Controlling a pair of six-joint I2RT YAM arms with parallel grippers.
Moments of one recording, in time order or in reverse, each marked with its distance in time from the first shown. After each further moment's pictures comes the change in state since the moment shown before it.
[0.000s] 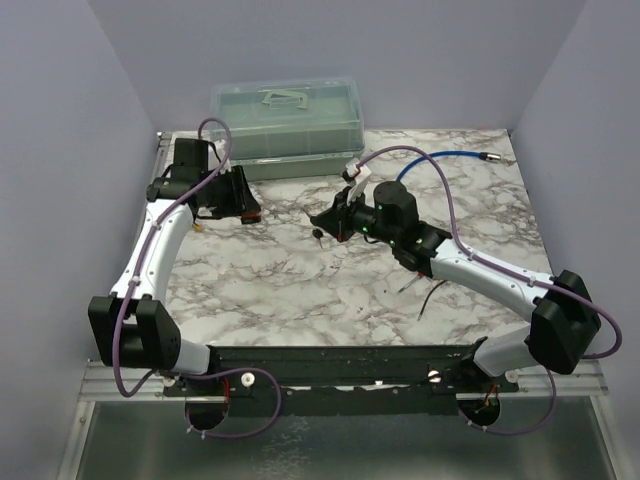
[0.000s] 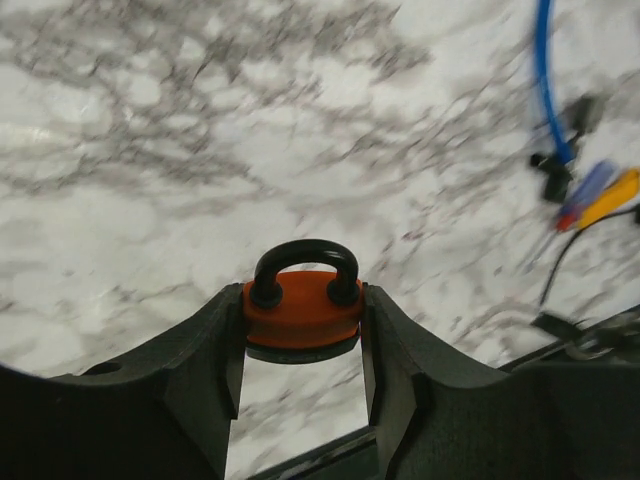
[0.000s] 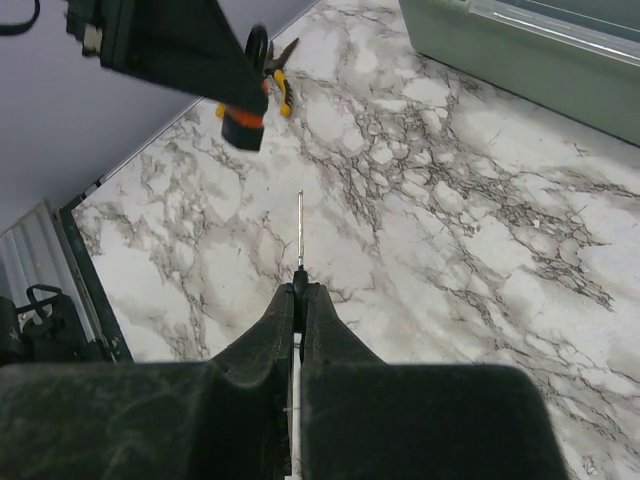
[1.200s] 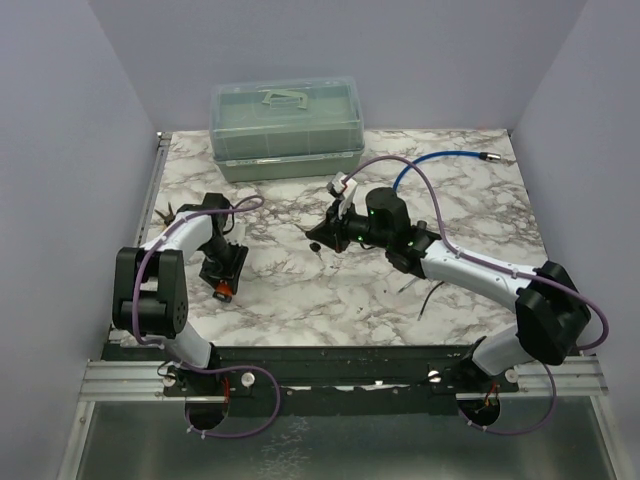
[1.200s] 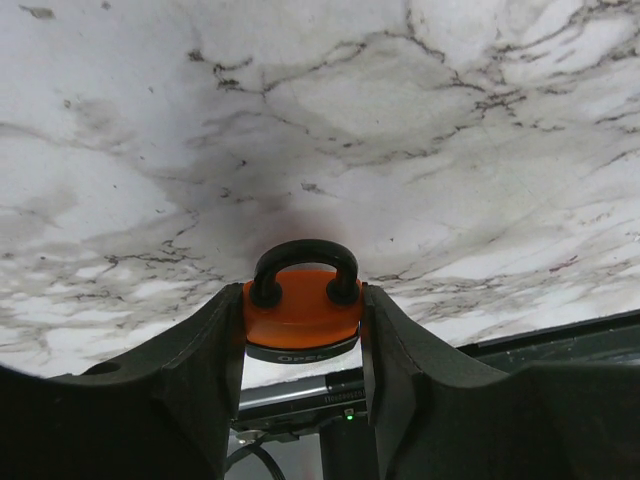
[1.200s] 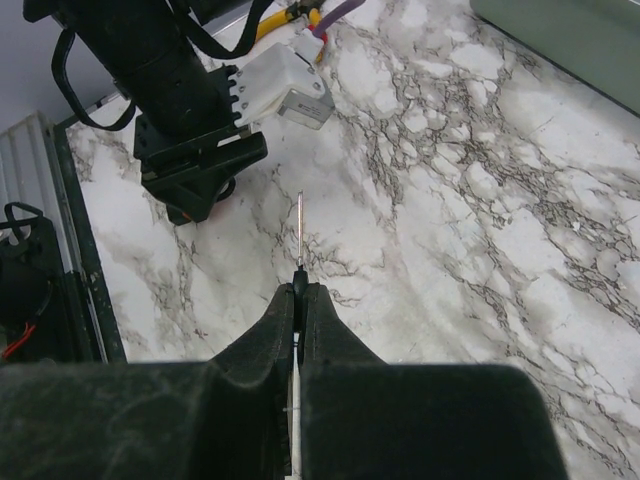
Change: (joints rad) left arm -0.005 0.205 -0.323 -0.278 -0.295 0.565; right arm -0.001 0.061 -0.046 0.055 -0.134 -0.130
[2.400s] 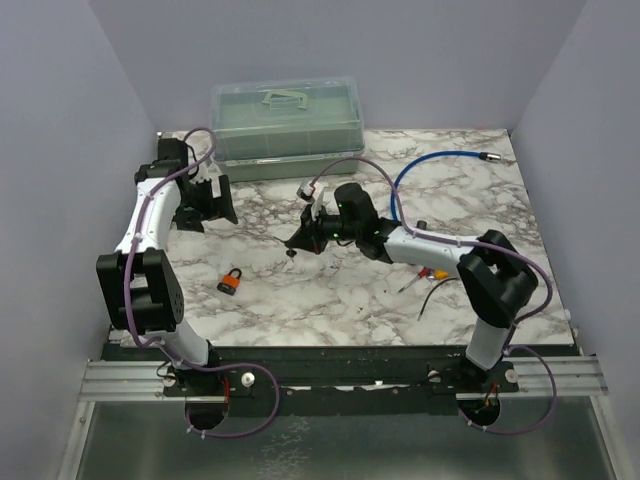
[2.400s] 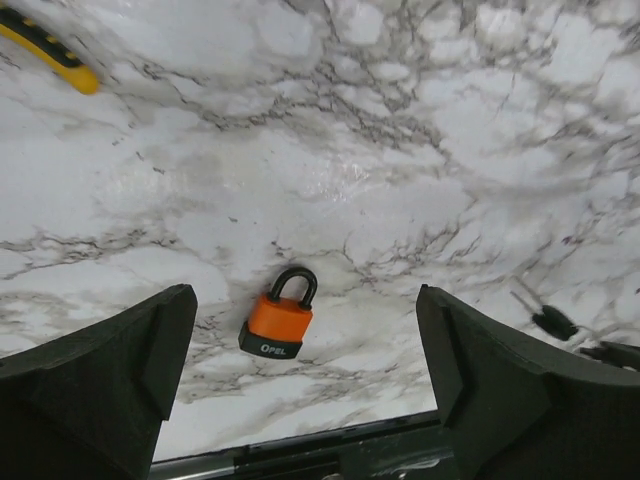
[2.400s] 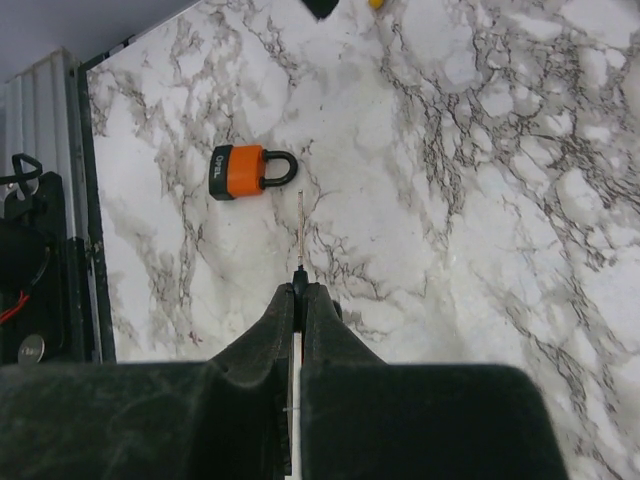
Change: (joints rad) left arm 0.147 0.038 0.399 -0.007 0.145 -0.257; right arm 0.001 0.268 0.130 0.048 -0.171 -0.027
